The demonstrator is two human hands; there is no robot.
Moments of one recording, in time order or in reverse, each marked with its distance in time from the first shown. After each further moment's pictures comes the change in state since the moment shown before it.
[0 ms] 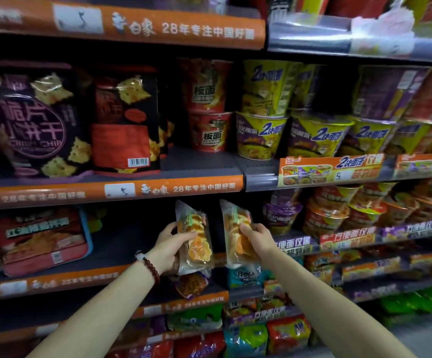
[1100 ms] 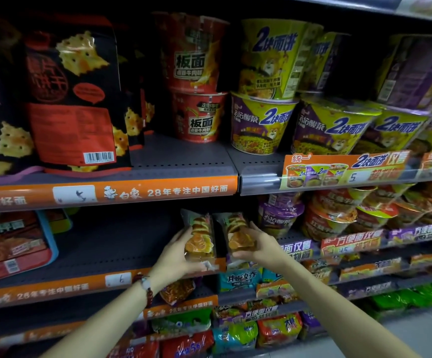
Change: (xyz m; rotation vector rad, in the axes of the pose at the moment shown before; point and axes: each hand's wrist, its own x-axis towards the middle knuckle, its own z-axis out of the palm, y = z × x) left_hand 0.060 -0.048 0.022 0.875 -0.169 0.353; right_hand 0.049 0.018 -0.040 -0.681 -0.225 -0.297
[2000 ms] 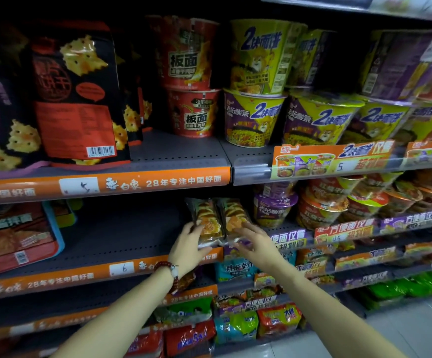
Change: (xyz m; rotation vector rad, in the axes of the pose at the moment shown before) left_hand 0.001 0.025 0.028 0.271 0.086 0.006; right_hand -0.019 0.015 0.022 -0.165 0.164 -0.171
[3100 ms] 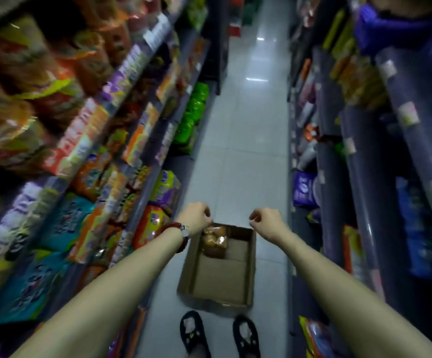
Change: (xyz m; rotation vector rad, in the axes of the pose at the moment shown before) left_hand -0.099 0.262 0.332 0.389 -0.907 0.875; right_hand -0.410 0.199 0.025 0.282 0.376 1.407
